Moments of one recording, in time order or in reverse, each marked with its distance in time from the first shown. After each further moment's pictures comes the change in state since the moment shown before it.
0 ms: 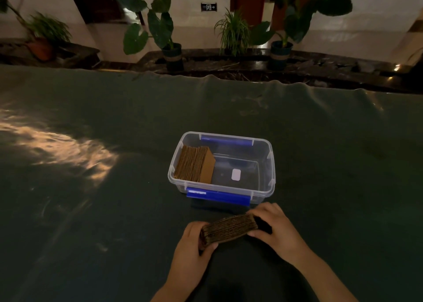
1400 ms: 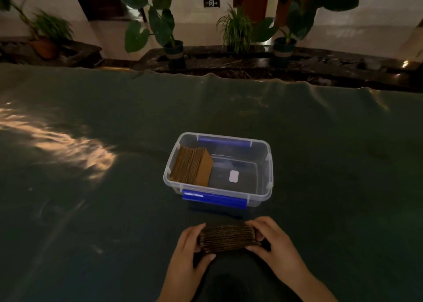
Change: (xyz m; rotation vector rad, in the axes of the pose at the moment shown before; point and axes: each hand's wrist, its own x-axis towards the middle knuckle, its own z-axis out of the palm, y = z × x) left_hand -0.010 0.000 0.005 -0.064 0.015 -0.048; right_hand -0.016 -0.003 0.011 0.178 -0.015 0.083
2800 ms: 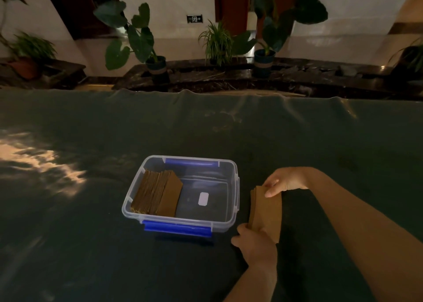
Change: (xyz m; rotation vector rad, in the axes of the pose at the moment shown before) left_hand 0.091 0.162 0.162 -0.316 -0.070 -0.733; right_hand 0.146 0.074 -0.199 -0.174 -0.618 0.364
